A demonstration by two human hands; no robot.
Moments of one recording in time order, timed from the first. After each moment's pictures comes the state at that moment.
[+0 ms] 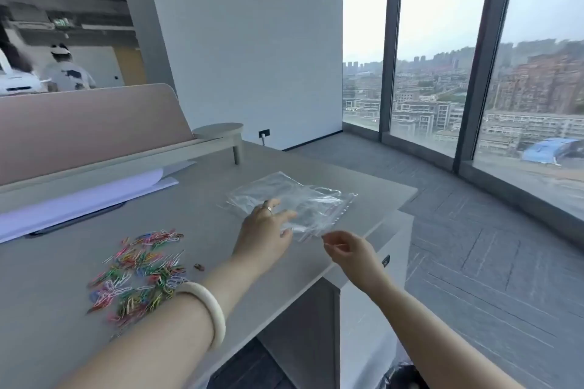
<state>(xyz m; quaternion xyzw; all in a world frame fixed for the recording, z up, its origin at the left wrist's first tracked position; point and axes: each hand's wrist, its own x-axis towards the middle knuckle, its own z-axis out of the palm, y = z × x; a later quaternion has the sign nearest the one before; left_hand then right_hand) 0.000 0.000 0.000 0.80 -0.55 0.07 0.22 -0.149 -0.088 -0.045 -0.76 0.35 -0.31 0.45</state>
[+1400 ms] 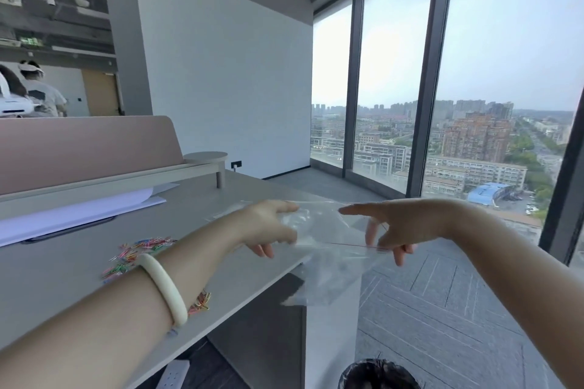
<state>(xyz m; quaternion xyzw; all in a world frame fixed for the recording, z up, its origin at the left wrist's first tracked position) -0.108 0.134 0.125 0.77 -0.56 -0.19 0.23 -0.307 0.032 0.147 -0.91 0.34 0.06 0.23</state>
